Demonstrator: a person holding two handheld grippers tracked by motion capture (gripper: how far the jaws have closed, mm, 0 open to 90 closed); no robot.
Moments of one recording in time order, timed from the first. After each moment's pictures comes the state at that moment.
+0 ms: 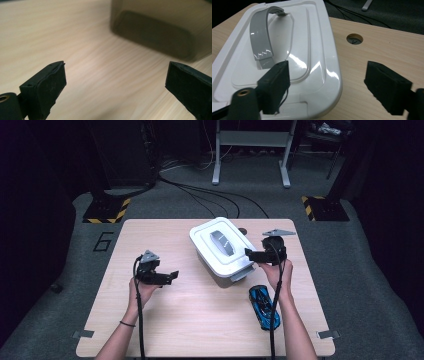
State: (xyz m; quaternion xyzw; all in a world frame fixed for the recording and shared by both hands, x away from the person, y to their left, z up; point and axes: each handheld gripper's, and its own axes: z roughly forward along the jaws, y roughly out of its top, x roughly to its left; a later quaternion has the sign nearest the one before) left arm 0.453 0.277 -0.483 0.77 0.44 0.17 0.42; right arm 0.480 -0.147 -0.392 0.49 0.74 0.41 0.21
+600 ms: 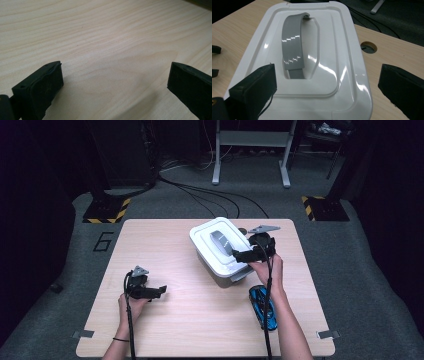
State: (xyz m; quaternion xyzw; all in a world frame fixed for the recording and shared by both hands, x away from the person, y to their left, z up) left arm 0.440 0.306 -0.529 0.78 0.48 0.16 0.38; right arm 0.482 -0.110 -0.376 0.44 0.78 0.39 0.21
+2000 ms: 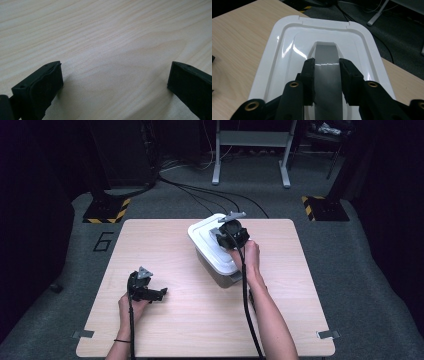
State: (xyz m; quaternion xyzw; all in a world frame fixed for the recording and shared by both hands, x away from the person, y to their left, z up) left arm 0.439 0.299 -0.530 0.80 0.46 0.19 0.34; right arm 0.507 -0.035 -0.351 0.39 0.81 0.36 0.26
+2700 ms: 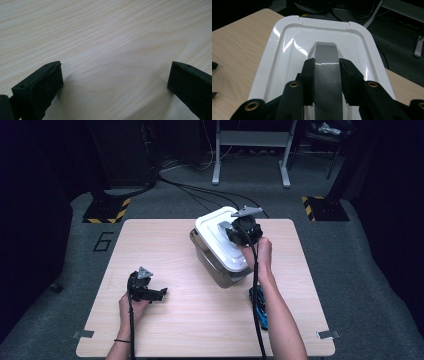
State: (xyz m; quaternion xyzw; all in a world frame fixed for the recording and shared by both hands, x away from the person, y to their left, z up) left arm 0.439 0.299 -0.529 0.81 0.45 0.19 0.33; right arm 0.494 -0.067 -0.325 0.41 0.78 0.38 0.27
